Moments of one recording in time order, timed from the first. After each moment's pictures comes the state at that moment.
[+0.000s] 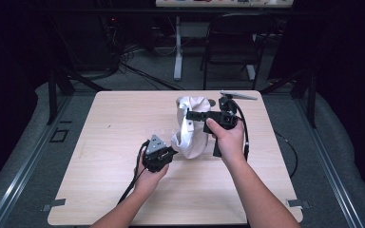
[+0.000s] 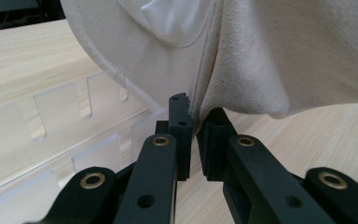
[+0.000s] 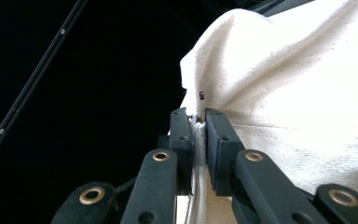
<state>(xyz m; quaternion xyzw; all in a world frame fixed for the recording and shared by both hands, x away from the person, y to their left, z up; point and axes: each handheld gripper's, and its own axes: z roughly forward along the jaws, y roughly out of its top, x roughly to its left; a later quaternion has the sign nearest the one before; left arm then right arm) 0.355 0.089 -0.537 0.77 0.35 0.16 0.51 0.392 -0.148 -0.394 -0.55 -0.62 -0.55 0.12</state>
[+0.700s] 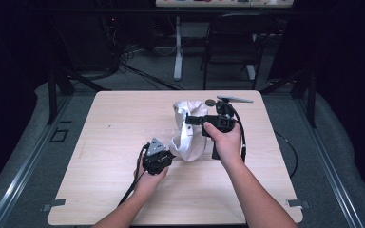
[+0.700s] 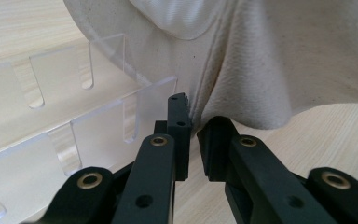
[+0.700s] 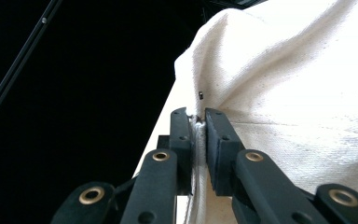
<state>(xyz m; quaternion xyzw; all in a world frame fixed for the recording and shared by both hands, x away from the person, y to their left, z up) 0.355 0.091 -0.552 0.78 0.37 0.15 0.49 0.394 -0.144 -0.408 -0.55 -0.63 -0.53 0.11</state>
